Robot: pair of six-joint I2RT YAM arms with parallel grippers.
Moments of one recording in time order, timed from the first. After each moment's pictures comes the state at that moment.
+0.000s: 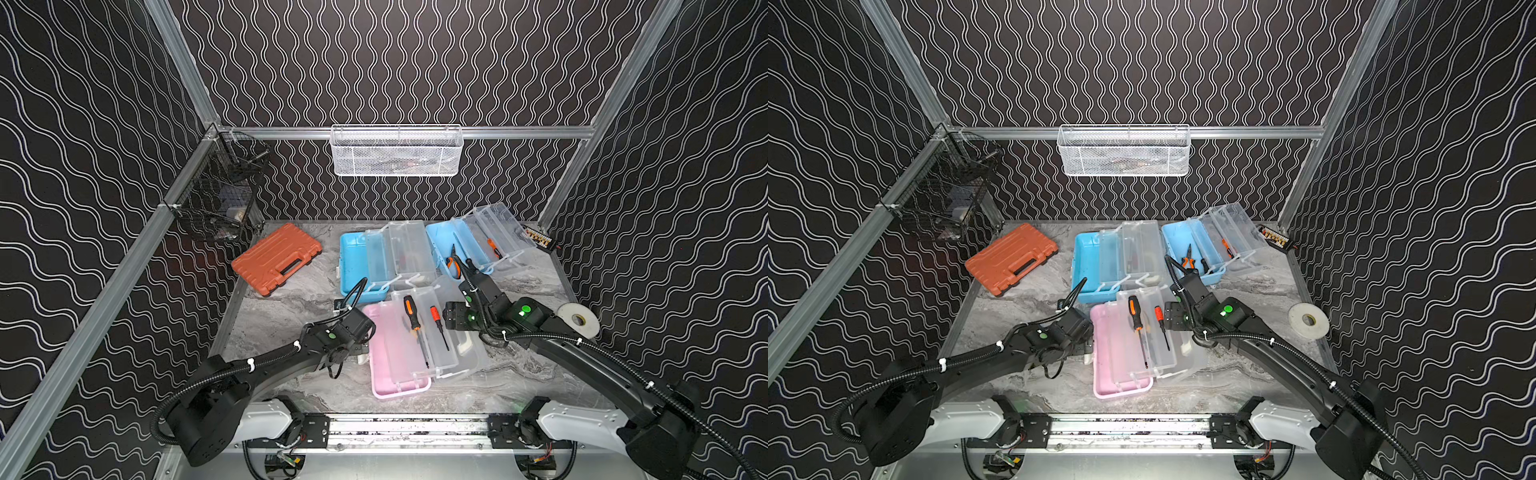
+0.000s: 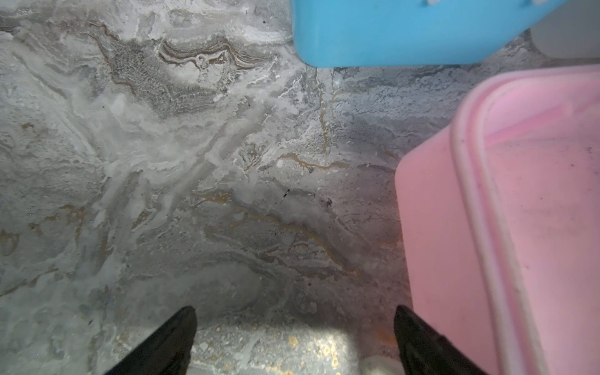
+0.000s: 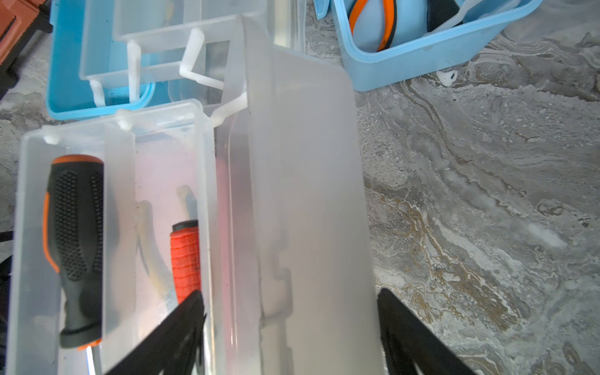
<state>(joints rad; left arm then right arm) -0.68 1.27 0.61 -0.54 -0.38 -0.79 0.73 1.17 1.00 -0.81 0.19 0.61</state>
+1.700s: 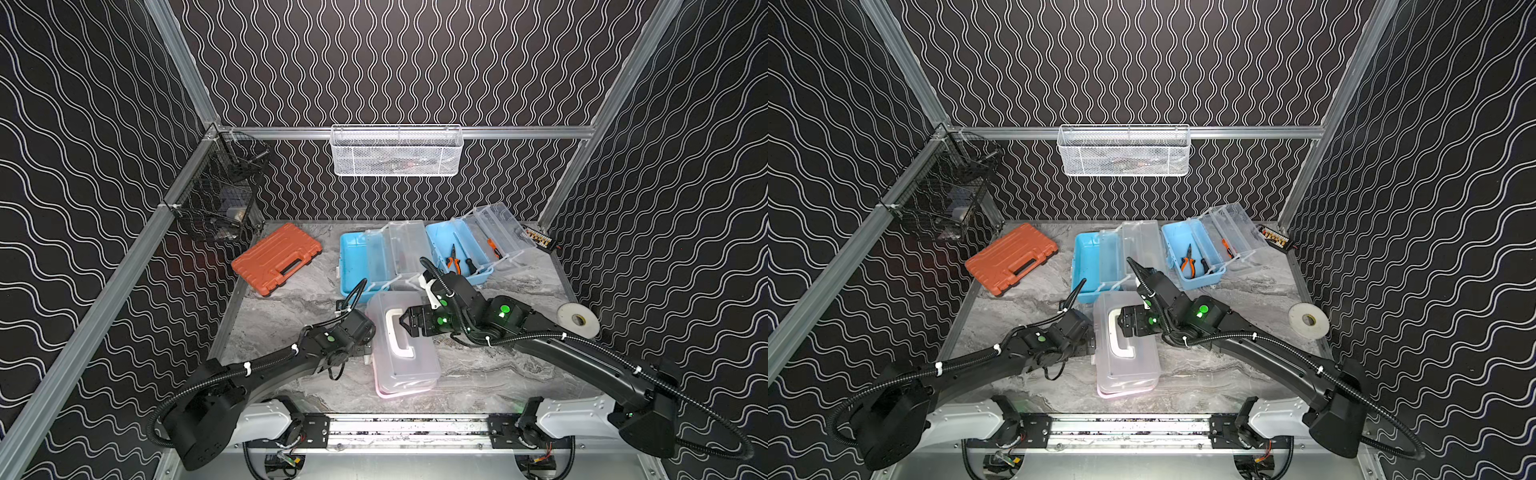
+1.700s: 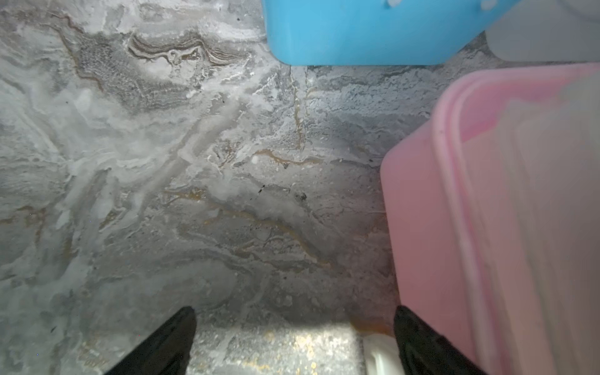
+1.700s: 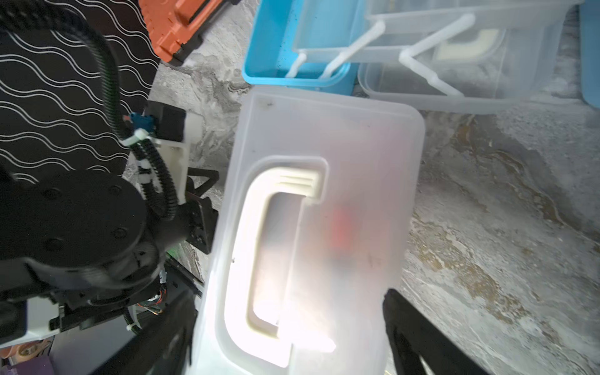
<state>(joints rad) -0.69 1.24 0.59 -0.50 -0.35 -0.79 0.96 1.30 1.17 -0.69 0.03 0.66</state>
